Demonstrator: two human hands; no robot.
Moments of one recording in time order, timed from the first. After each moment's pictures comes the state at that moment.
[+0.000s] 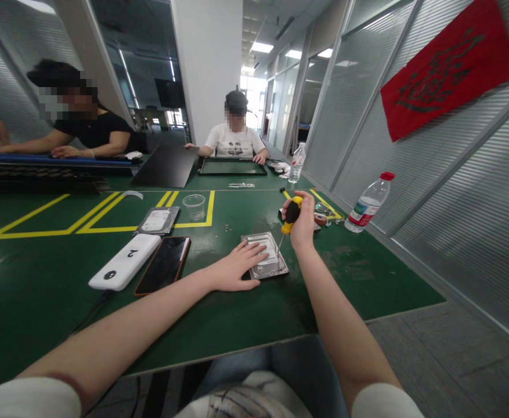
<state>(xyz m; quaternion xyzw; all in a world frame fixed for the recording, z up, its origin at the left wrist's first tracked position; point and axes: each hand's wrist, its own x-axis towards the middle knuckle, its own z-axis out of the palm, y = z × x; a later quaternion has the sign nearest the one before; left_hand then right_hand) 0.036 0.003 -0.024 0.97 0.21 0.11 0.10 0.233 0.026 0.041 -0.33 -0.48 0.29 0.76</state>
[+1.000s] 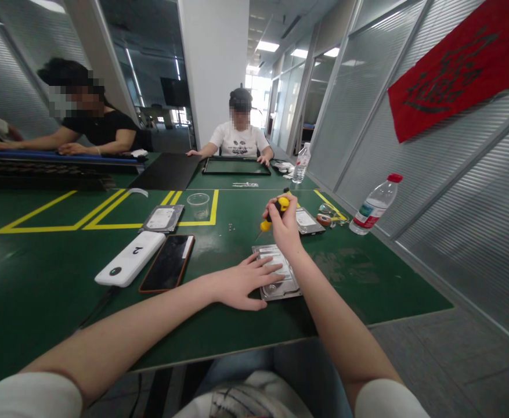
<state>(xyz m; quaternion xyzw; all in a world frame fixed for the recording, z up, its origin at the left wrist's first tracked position) 0.041 -0.026 -0.002 0.98 0.13 0.03 0.14 0.196 0.021 0.036 -0.32 -0.61 0.26 0.67</state>
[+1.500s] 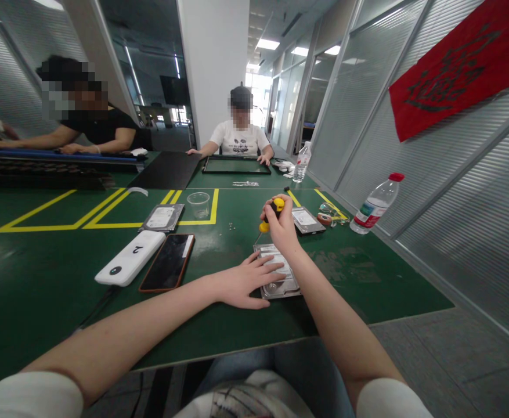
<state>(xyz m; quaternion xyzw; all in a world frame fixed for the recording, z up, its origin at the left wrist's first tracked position) 0.043 -0.025 -0.007 0.98 0.13 0.05 0.13 0.193 0.021 0.035 -0.35 -0.63 0.25 0.65</state>
